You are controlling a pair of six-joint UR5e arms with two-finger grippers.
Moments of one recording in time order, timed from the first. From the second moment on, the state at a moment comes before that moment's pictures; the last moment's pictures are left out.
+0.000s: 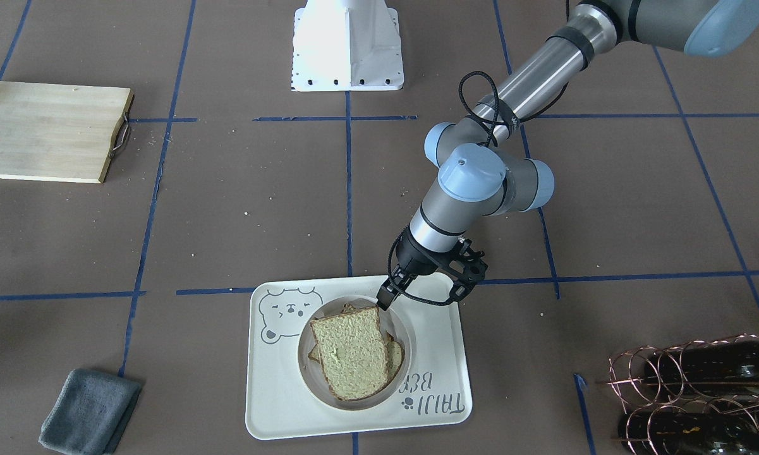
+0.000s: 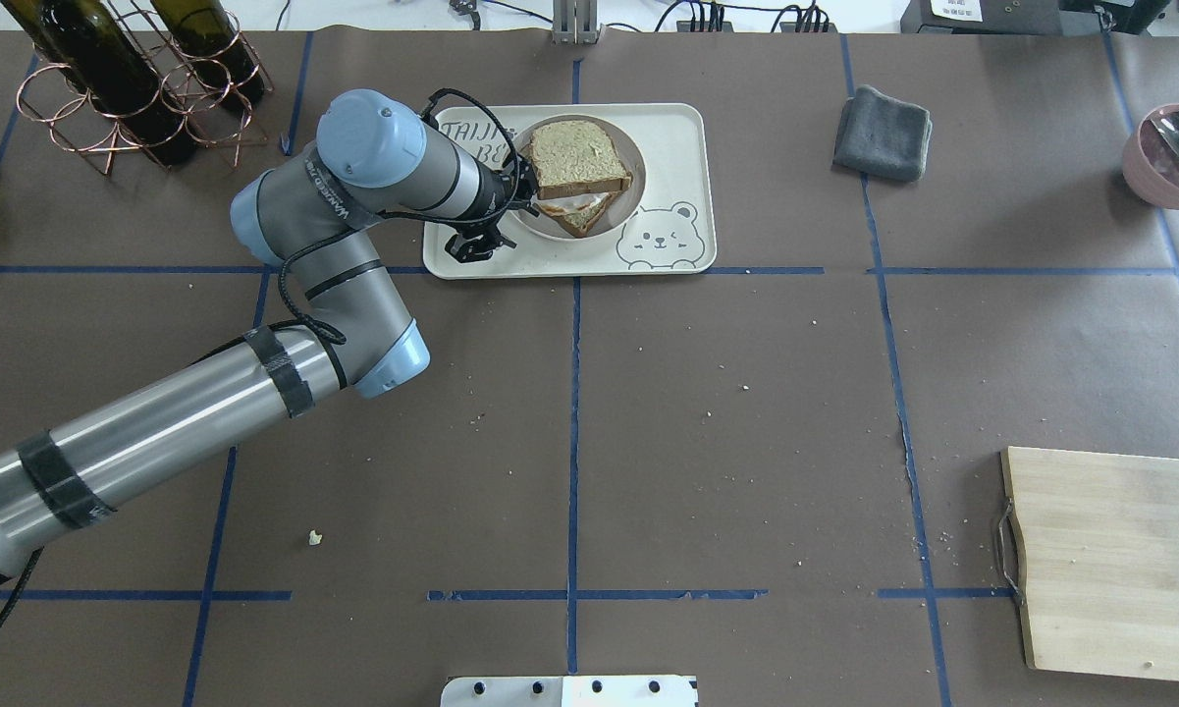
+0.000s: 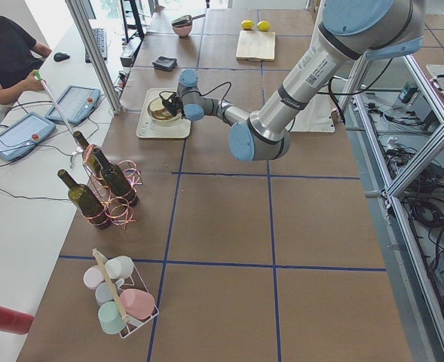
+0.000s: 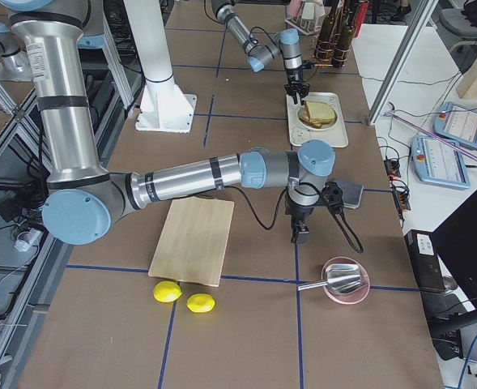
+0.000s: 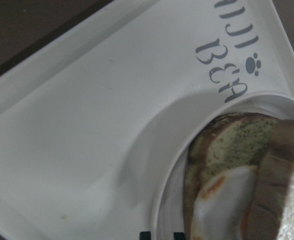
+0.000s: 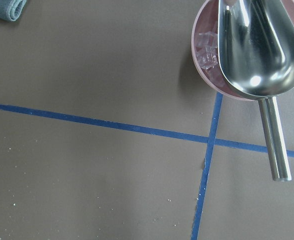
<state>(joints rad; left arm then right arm) -0.70 -2.39 -1.13 -2.35 -1.91 -2.04 1.48 -1.43 1.69 -1.76 2.32 -0.03</state>
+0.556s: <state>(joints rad) -0.74 -2.12 -1.59 -2.18 -1.90 -1.76 1.49 -1.44 1.69 -1.76 2.33 -0.03</state>
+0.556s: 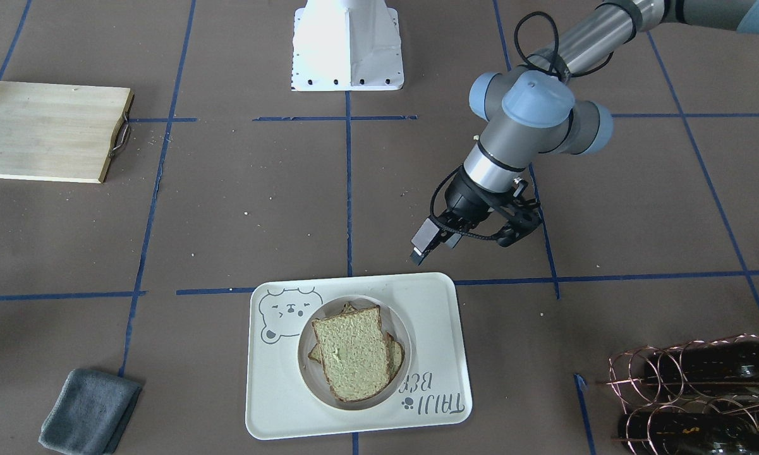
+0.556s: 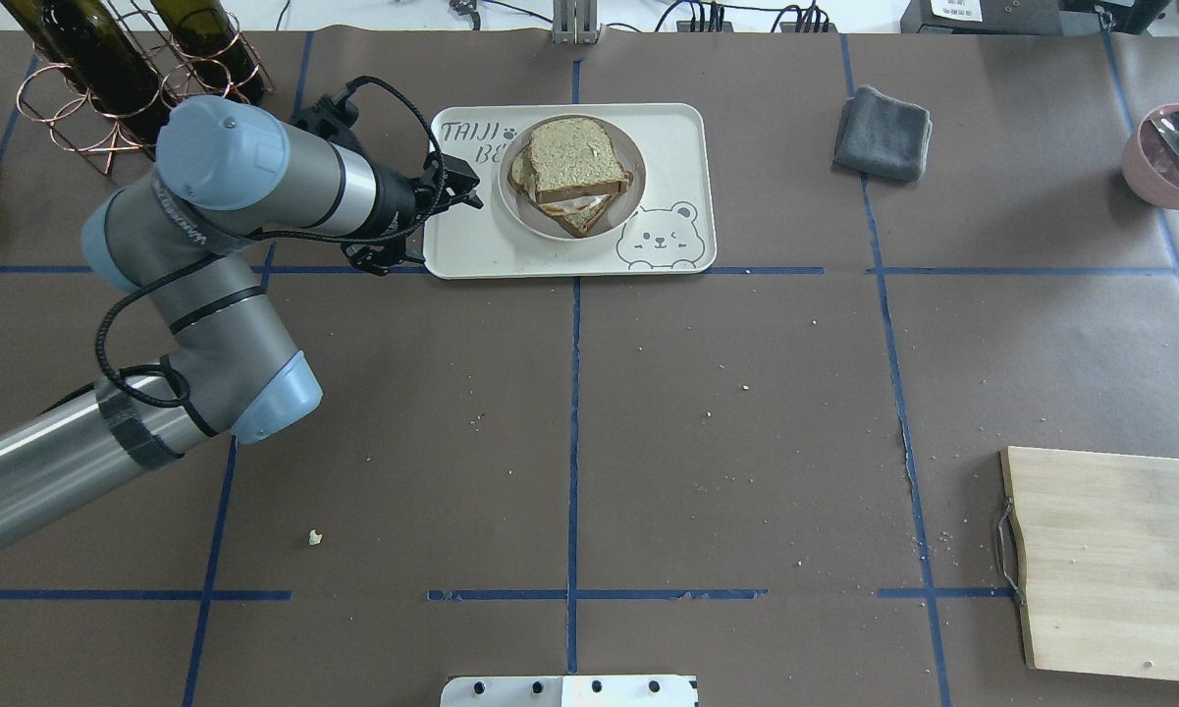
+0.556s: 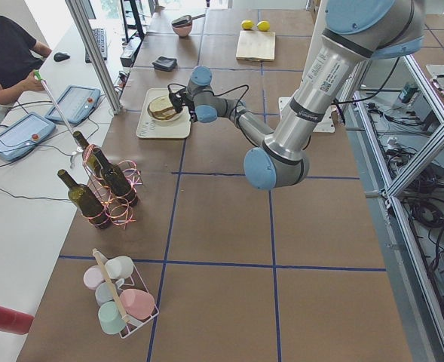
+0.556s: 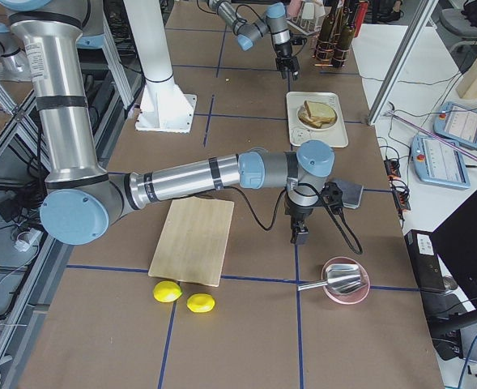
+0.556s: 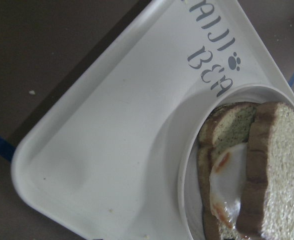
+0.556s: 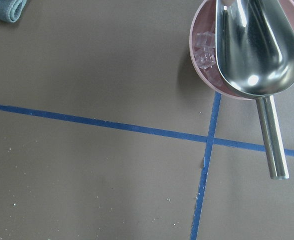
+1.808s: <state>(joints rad) -1.25 -1.69 -1.90 -1.78 -2.07 -0.40 1.62 -1.59 1.70 -1.70 2.41 -0.04</state>
